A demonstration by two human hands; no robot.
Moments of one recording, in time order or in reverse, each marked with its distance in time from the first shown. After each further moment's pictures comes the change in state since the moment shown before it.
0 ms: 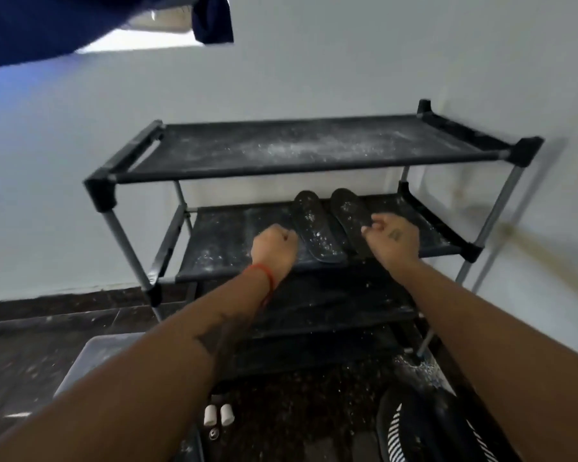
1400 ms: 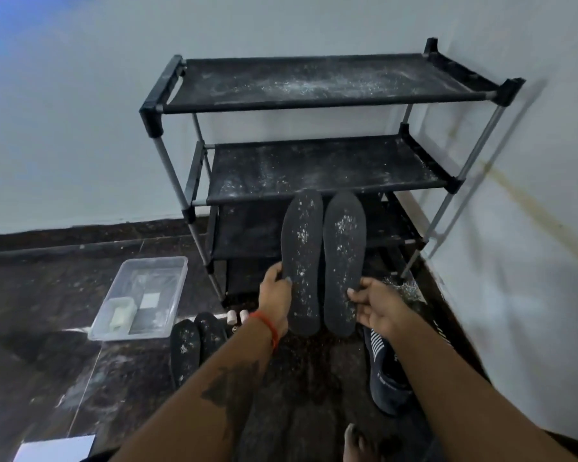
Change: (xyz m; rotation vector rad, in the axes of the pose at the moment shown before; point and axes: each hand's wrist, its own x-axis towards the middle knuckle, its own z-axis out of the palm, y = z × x) left_hand -0.170 -0.095 0.005 -0.693 -0.092 -0.518; right_hand -0.188 0.078 0.009 0.731 -0.492 0.825
